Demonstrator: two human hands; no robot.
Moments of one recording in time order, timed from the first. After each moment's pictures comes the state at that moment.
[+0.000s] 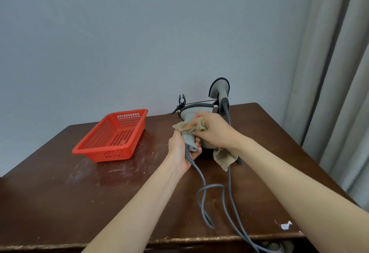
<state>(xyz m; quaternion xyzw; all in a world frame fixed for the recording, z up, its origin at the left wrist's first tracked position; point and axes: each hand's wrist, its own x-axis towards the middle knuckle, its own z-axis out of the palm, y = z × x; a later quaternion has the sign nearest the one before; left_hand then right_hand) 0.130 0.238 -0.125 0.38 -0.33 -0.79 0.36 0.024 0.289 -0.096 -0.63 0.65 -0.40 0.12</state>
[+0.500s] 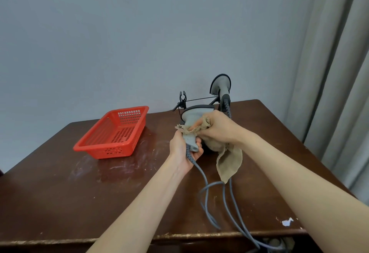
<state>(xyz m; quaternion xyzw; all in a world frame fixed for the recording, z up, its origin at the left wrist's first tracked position) 0.132 0.238 -0.136 0.37 -0.30 -0.81 0.35 0.005 0.280 -0.107 -0.64 0.66 -0.37 0.15</state>
